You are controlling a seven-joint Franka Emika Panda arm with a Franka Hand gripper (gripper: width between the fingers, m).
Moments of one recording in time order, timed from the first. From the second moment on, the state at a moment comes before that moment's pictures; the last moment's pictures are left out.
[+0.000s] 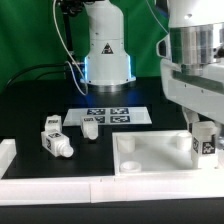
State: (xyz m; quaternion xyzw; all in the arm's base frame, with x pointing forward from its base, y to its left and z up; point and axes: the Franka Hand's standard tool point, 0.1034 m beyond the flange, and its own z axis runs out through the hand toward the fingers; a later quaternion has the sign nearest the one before) arm 0.639 0.111 0.069 -0.86 0.51 0.00 0.06
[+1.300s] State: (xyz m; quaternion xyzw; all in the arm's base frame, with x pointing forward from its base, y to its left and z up) arm 0.640 0.111 0.066 -0.98 0.18 -0.03 0.04
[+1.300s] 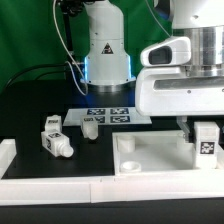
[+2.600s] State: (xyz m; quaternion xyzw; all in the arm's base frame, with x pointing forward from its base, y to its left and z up) arm 0.639 0.112 0.066 -0.64 0.76 0.01 0.07
